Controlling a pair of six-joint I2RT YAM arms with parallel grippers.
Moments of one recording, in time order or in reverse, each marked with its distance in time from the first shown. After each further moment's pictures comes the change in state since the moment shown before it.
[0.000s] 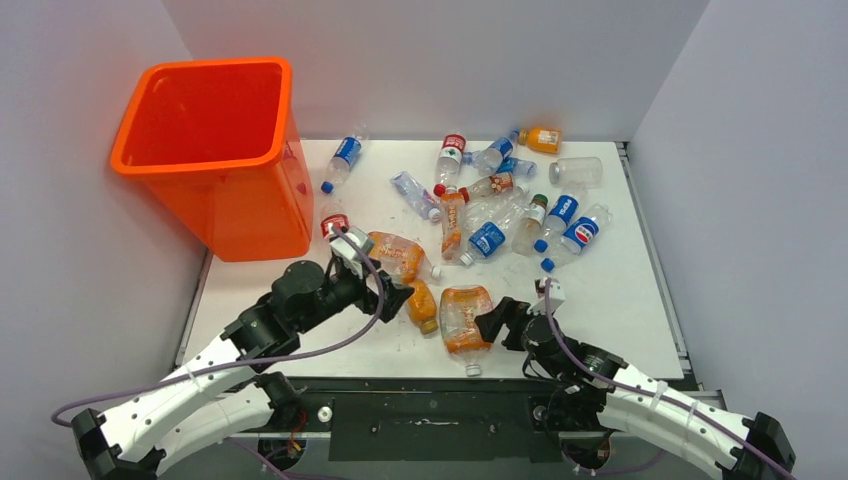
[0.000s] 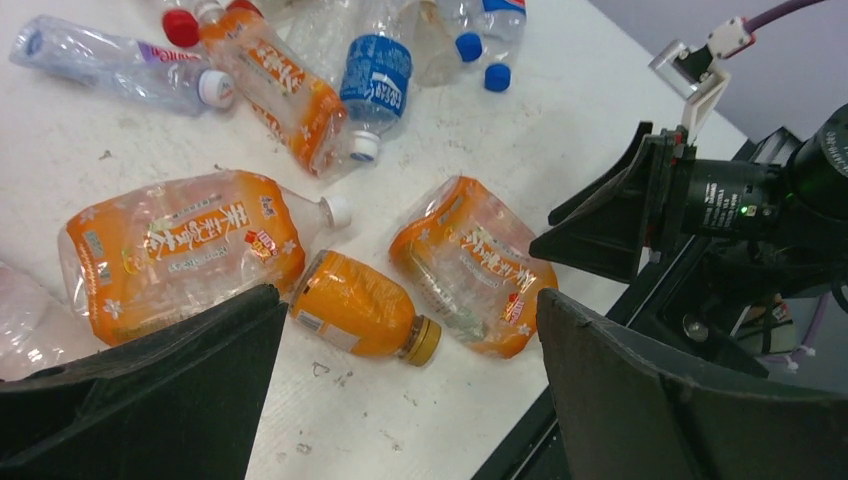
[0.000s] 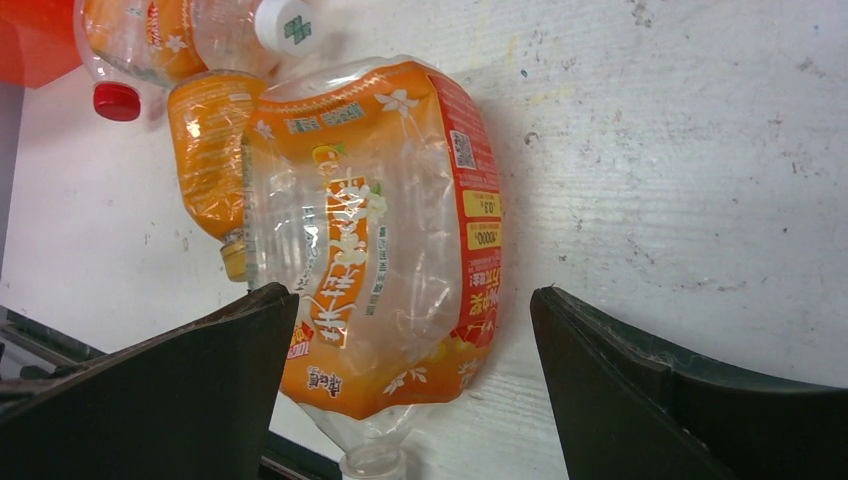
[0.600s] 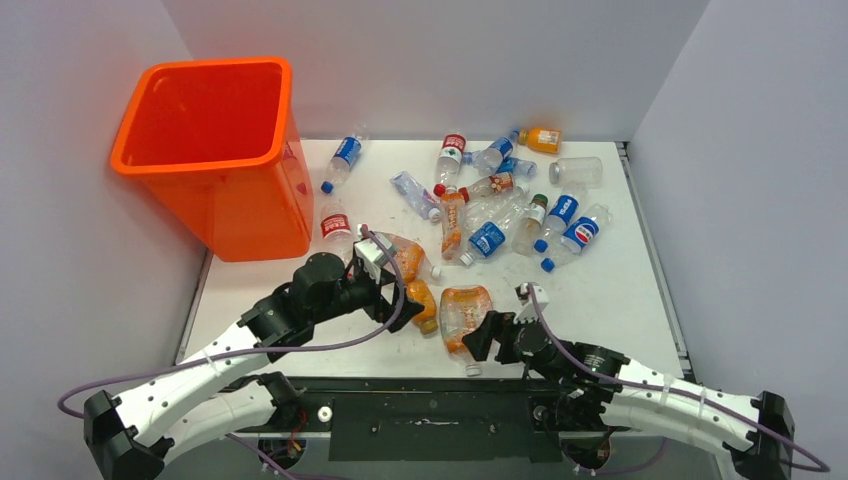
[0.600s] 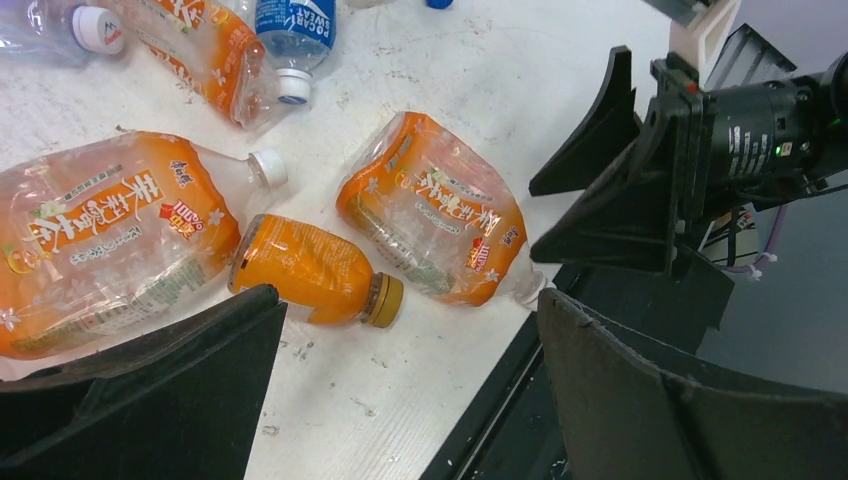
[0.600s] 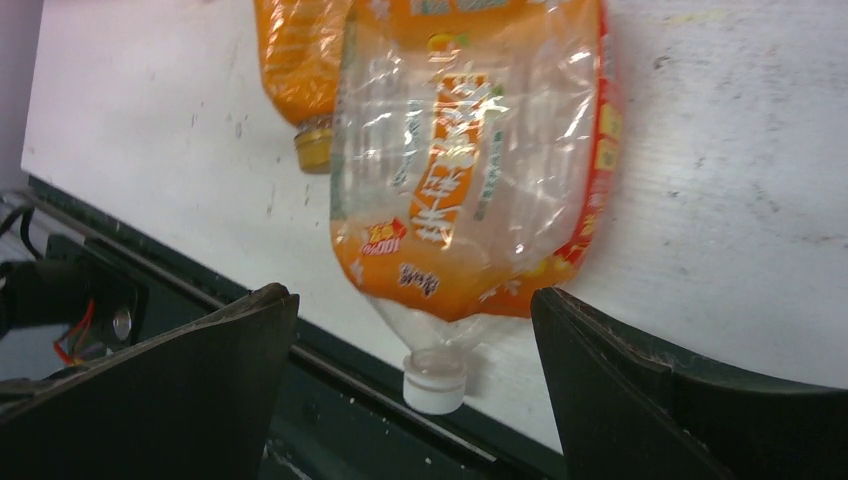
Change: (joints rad) left arm 0.010 0.142 0.032 -0.057 0.187 0.027; right arm 0.142 0.006 0.093 -0.138 -0.045 0.009
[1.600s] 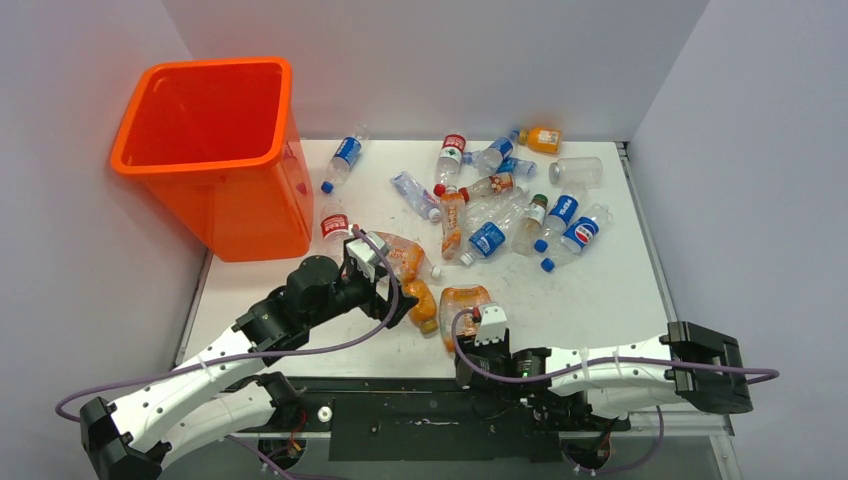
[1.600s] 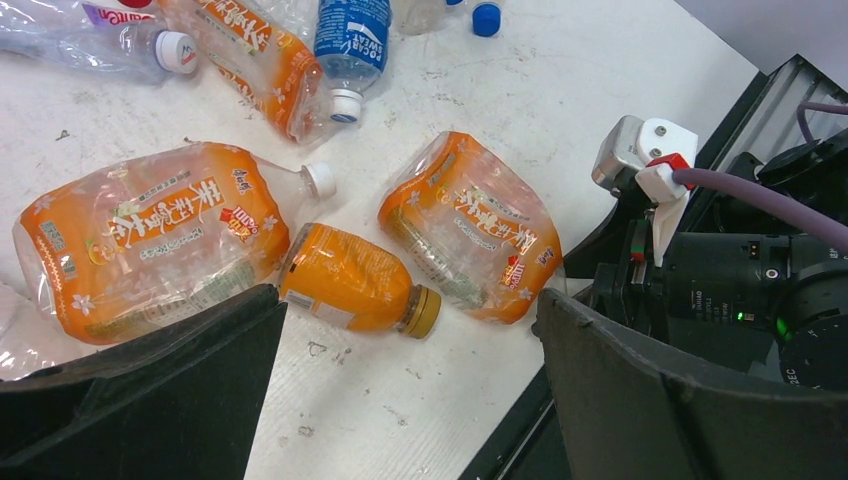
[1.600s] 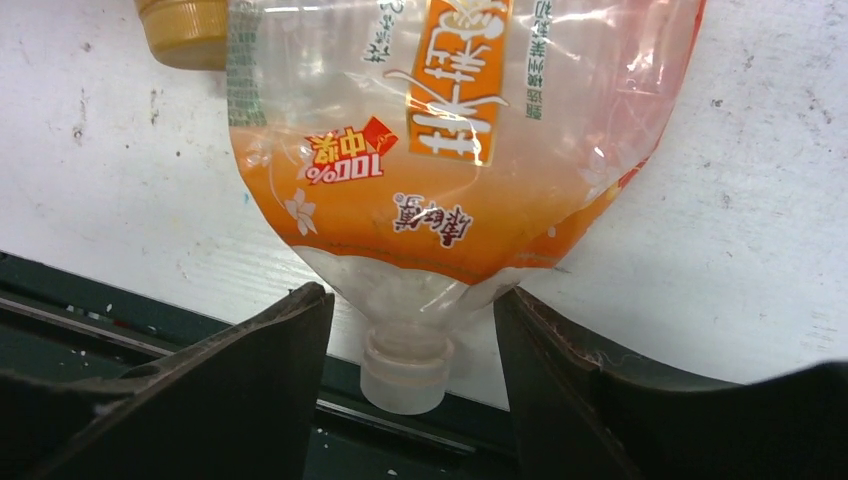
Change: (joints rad) left arm -0.001 -0.058 -0.018 0.008 -0.087 0.024; right arm 0.380 0.609 0.179 -0.056 0.326 0.204
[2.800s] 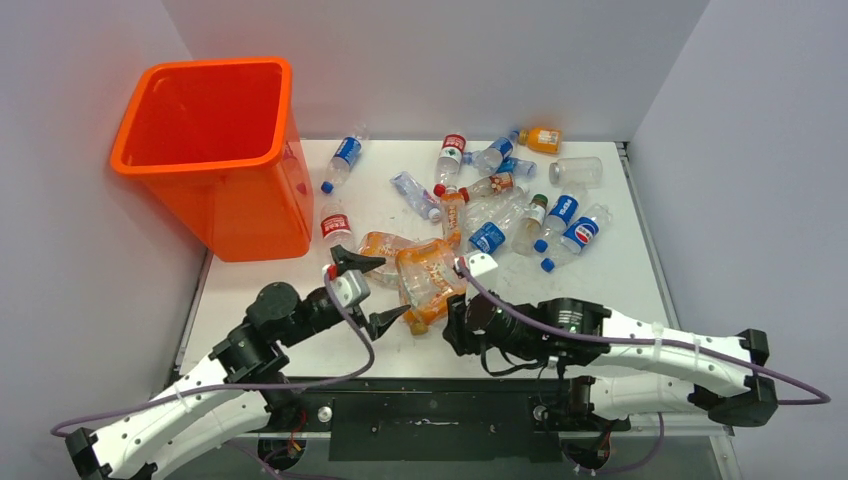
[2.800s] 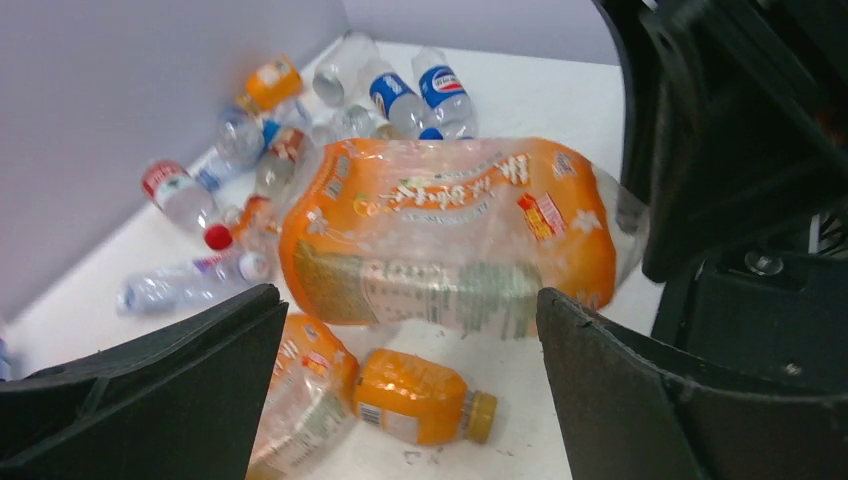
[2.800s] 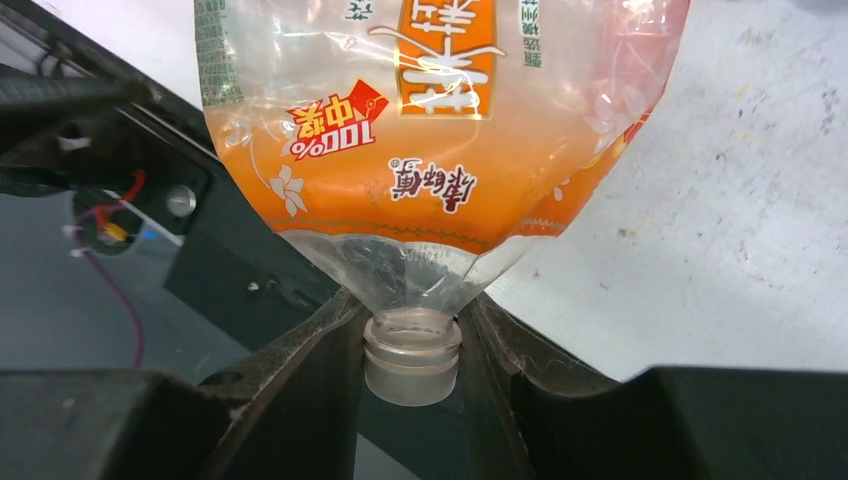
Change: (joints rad) left arm -0.028 -0.206 -0.121 0.210 0.080 0.307; right arm -0.084 -0.093 0.603 -0.463 -0.244 -0.332
